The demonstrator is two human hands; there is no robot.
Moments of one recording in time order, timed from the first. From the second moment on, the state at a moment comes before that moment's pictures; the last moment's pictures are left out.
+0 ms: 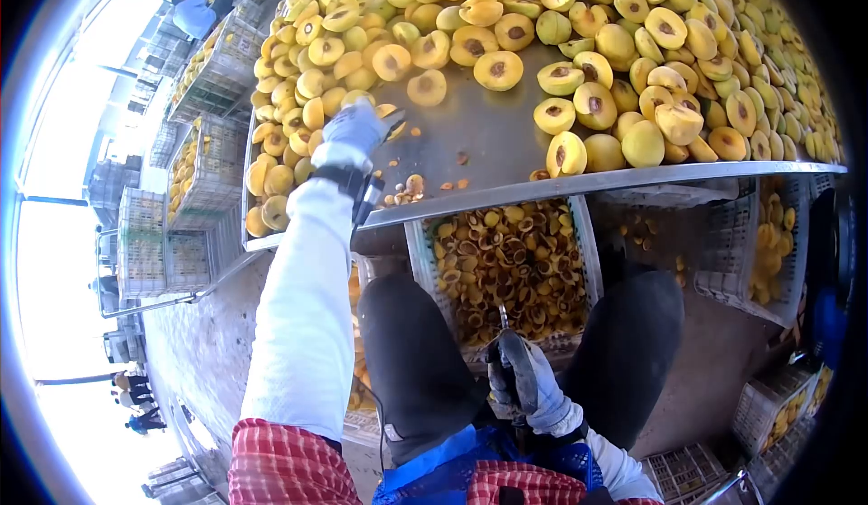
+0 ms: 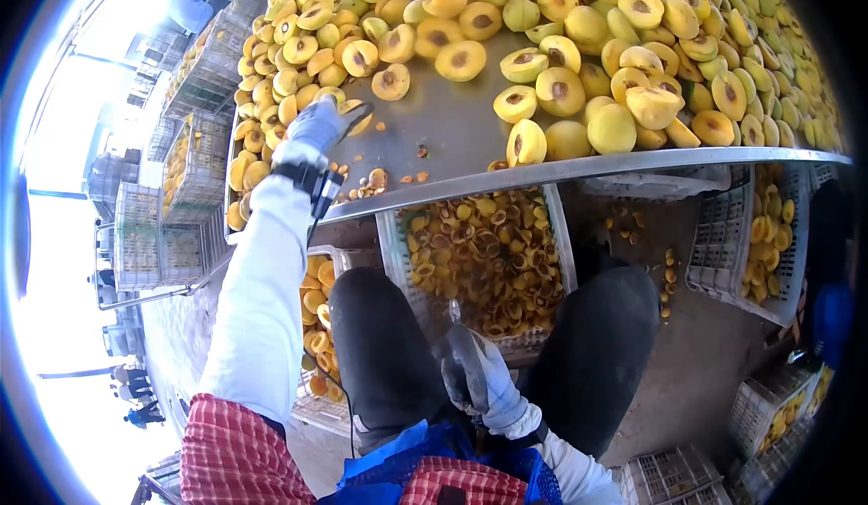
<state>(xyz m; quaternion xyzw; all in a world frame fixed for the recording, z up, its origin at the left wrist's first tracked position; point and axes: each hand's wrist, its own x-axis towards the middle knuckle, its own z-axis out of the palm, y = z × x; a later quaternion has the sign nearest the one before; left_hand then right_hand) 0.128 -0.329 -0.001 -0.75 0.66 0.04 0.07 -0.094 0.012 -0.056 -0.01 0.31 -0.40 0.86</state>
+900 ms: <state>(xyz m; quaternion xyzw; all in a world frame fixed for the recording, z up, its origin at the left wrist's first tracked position) 0.019 -0.031 0.001 -0.49 0.44 0.58 -0.48 -0.085 0.029 -0.034 -0.39 0.47 -0.50 0.61</state>
